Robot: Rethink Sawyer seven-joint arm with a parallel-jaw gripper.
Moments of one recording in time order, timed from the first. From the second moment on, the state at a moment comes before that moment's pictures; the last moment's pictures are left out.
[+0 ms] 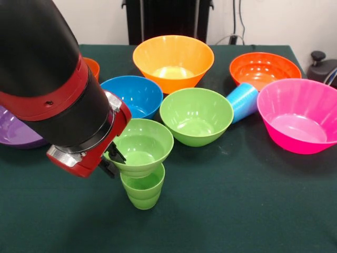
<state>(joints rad) -0.68 -0.05 1.49 0.36 -1.28 1.91 0.52</state>
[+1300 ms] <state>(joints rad) -0.67 -0.06 1.32 0.38 -1.07 1.82 0.52</state>
